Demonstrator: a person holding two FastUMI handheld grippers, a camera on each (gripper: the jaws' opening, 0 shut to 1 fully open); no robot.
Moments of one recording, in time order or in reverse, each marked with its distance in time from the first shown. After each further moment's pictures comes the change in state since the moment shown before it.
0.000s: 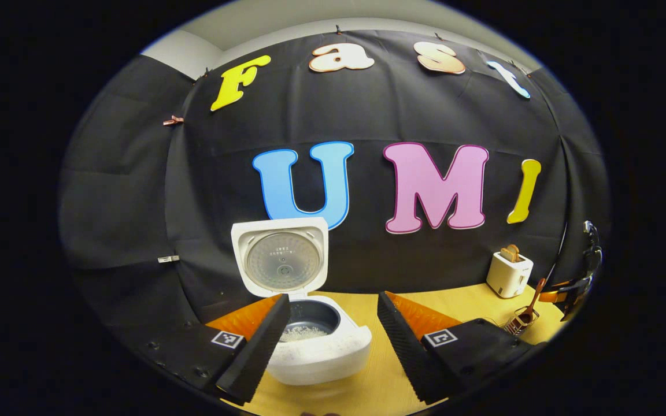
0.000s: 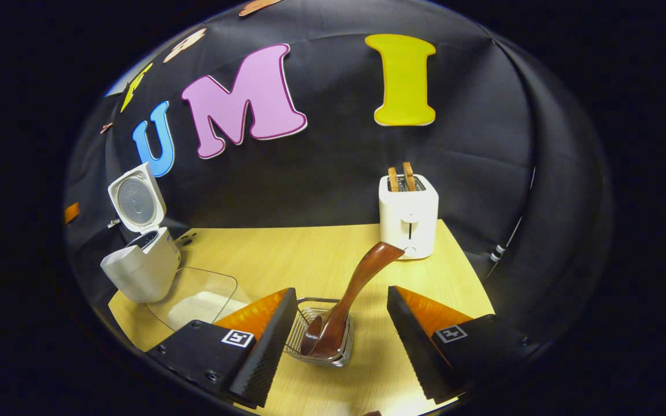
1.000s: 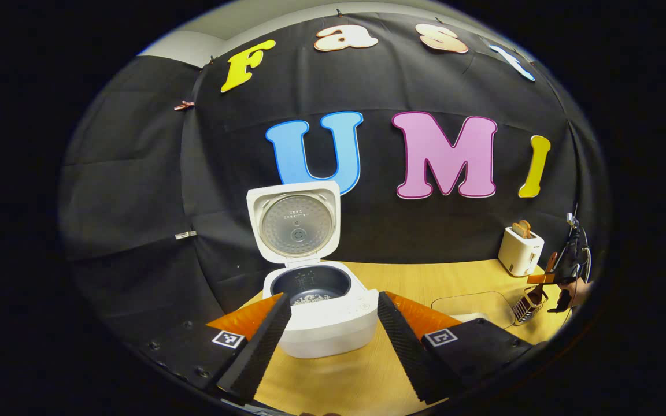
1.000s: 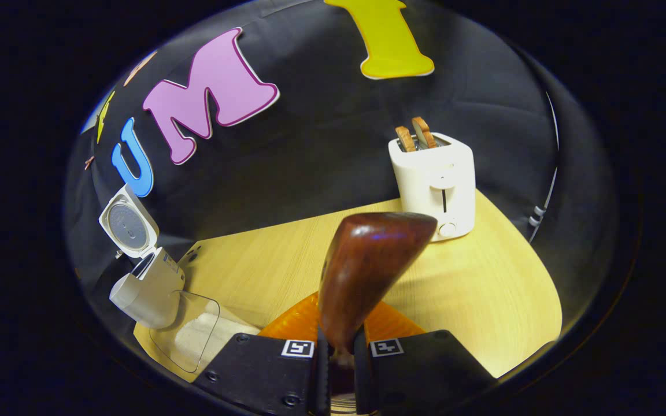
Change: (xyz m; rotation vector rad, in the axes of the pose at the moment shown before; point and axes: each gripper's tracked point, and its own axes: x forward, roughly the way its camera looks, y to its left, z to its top) left arm -0.014 0.005 -0.044 -0.006 0.118 0.060; right arm 0.078 0.014 -0.009 0.176 0.051 0.045
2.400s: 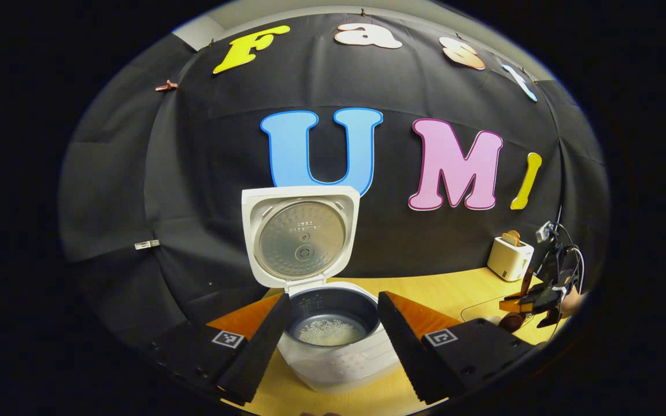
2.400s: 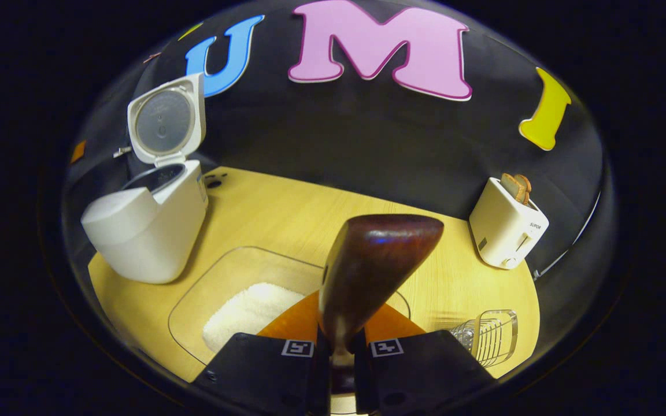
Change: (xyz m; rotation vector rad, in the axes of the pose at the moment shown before) left arm 0.105 0.101 0.009 -0.019 -0.050 -0.210; right arm 0.017 0.196 -0.092 -0.477 0.171 -0.057
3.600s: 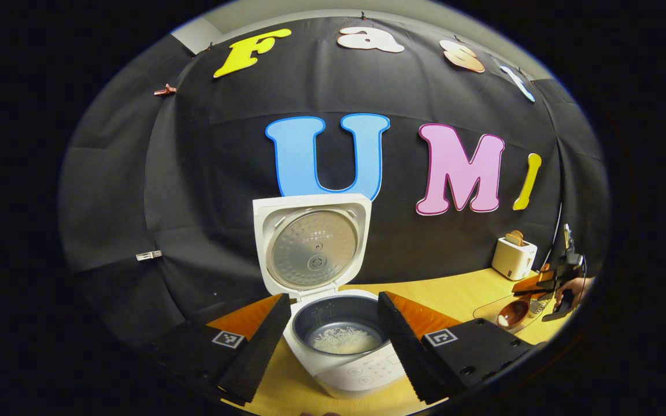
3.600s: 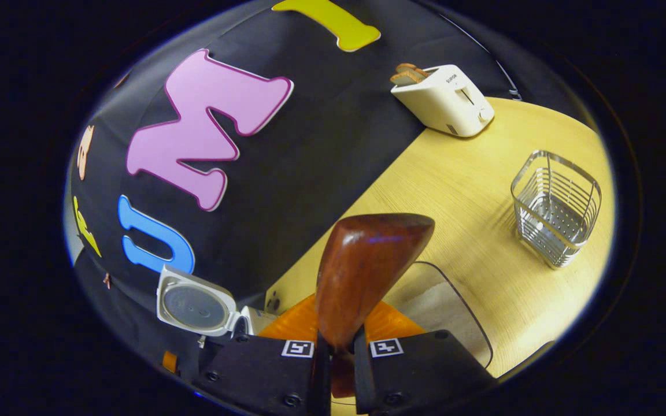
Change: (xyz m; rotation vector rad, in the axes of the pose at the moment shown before) left arm 0.003 0.023 0.012 0.024 -0.039 -0.005; right arm -0.033 -0.011 0.070 1.081 -0.174 0.174
